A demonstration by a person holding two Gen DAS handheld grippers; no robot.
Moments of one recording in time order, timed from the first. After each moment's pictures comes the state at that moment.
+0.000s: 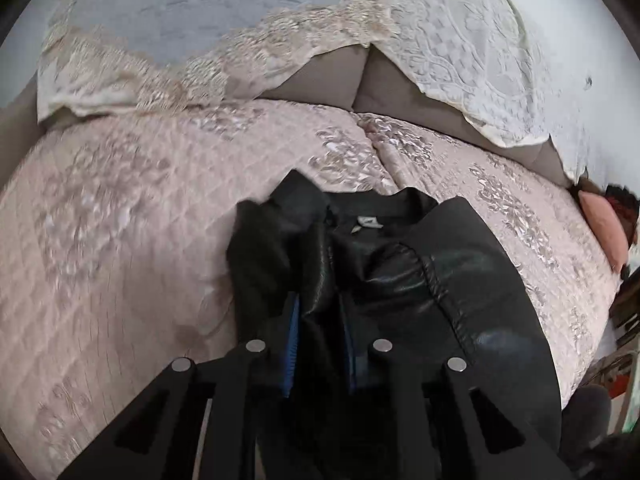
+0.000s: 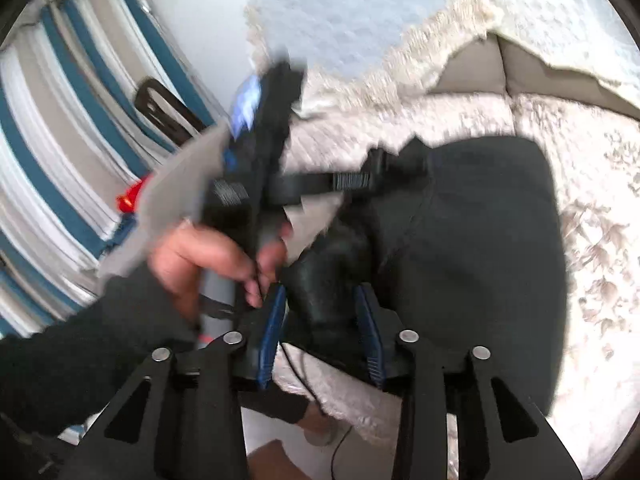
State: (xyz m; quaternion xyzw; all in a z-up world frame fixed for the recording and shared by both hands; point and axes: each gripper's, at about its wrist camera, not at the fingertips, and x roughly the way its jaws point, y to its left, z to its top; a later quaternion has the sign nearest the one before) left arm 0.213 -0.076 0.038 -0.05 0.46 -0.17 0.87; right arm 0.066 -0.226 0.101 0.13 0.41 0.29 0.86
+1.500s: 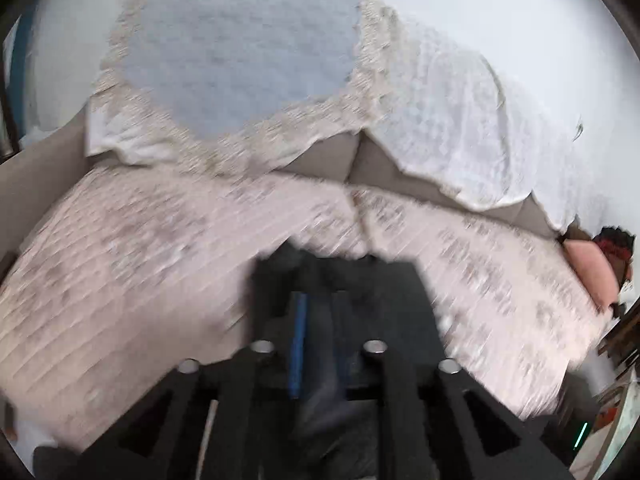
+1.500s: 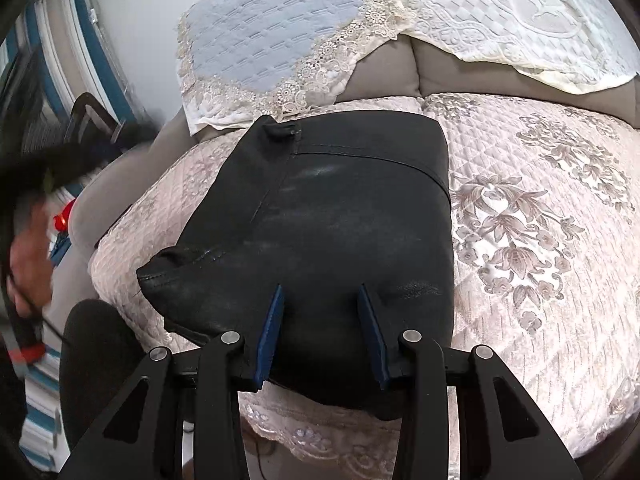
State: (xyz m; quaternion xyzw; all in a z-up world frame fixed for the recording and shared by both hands) left arm 0.149 -0.084 0.143 -0.08 0.37 -0.14 0.92; right arm 0.063 -0.274 0.054 0.10 0.41 0.15 0.89
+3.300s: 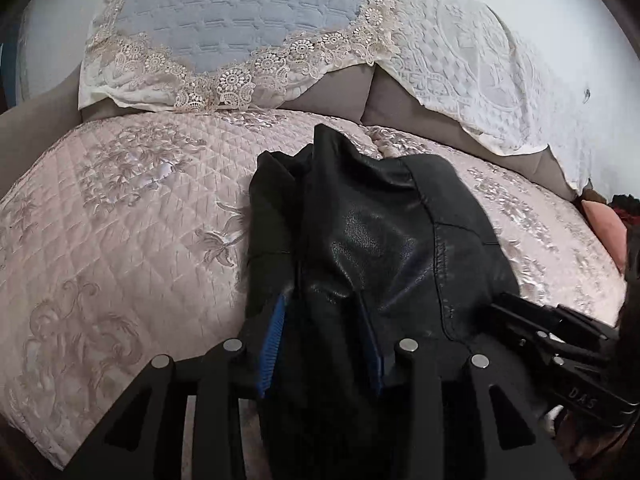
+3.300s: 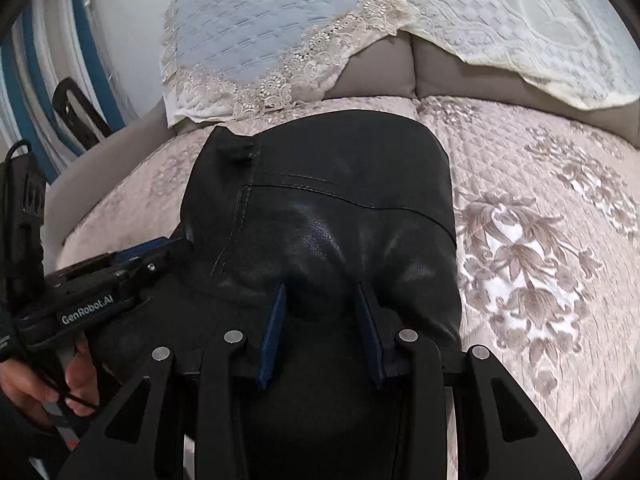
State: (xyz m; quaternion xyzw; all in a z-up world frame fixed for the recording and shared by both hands) left arm 0.136 -0.073 0.024 -0.05 0.41 -0.13 0.90; right arm 0.107 -0.263 0.022 0.06 0.41 0.13 0.90
